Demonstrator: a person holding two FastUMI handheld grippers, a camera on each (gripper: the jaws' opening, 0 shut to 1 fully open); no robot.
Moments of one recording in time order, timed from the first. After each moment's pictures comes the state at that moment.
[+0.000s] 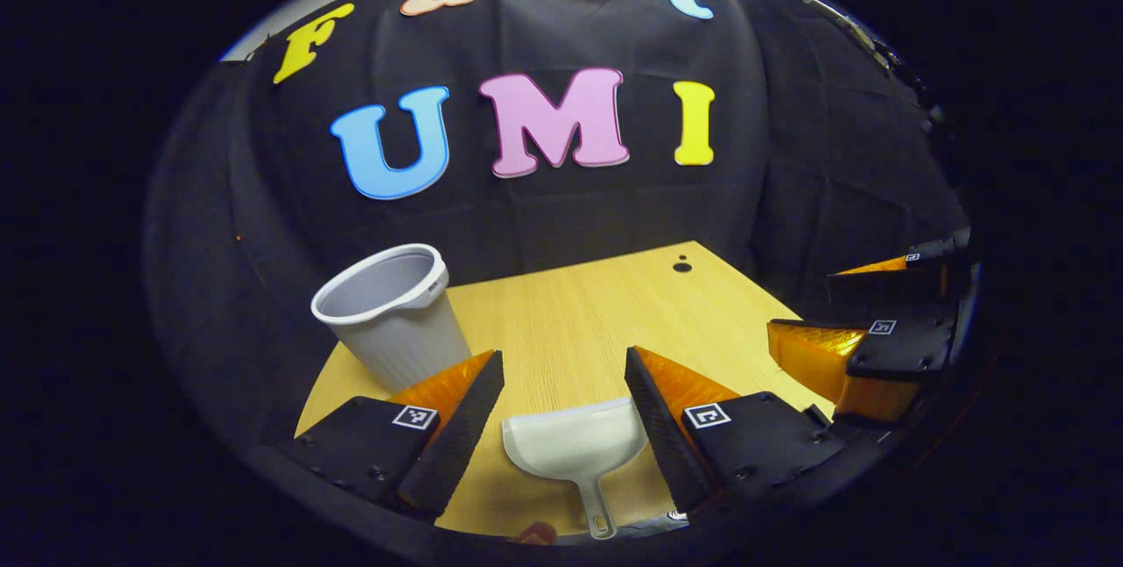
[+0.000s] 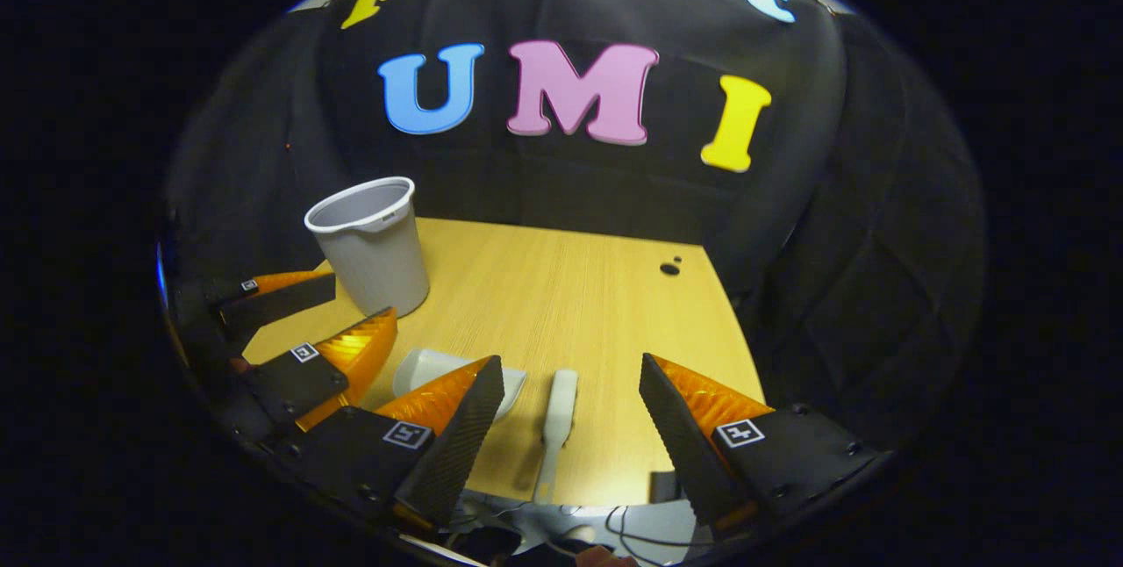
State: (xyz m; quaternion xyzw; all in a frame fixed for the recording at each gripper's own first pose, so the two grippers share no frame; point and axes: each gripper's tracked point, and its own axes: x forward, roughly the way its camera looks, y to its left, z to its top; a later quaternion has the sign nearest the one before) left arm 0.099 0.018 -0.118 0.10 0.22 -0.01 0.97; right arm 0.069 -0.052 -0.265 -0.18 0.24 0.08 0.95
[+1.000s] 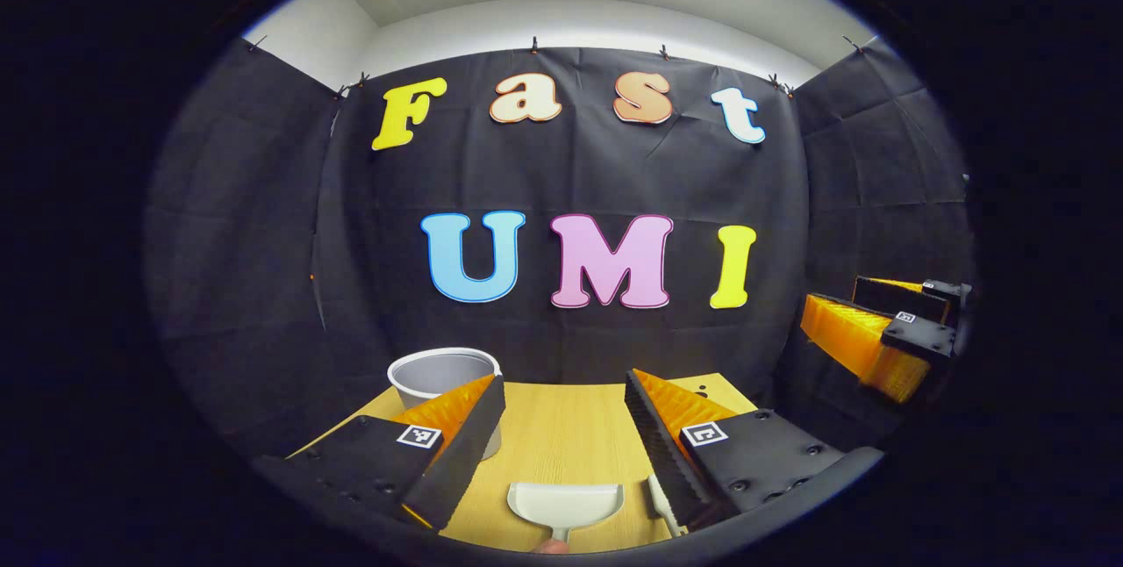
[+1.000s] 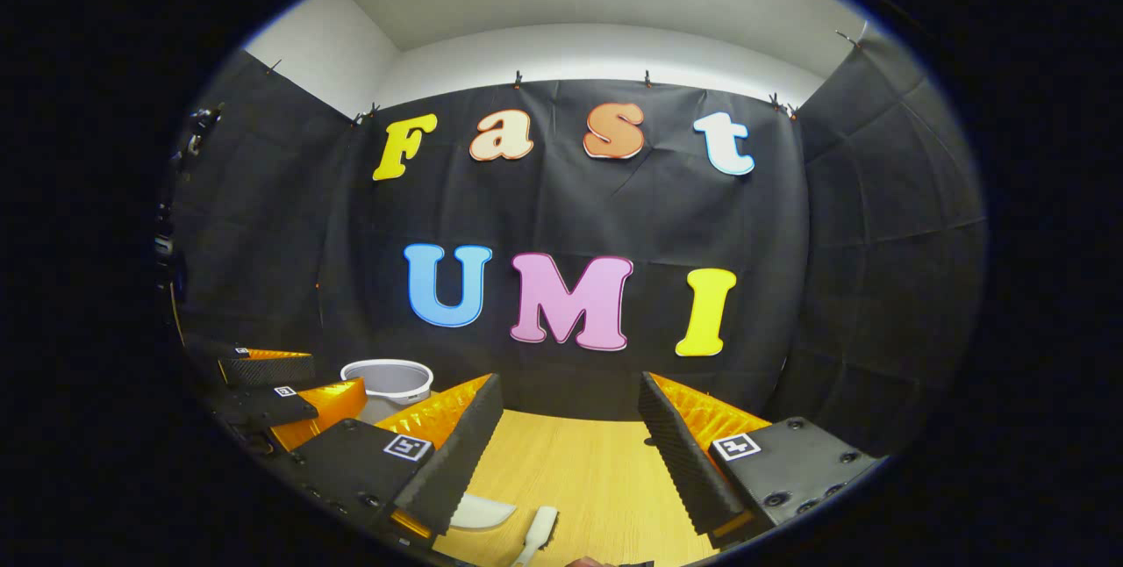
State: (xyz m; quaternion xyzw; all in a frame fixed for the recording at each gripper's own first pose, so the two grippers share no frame) left arm 0.086 0.025 -0.090 0.06 0.08 0.06 0.99; right arm 0.050 -0.061 -0.102 -0.11 -0.05 0.12 0.99
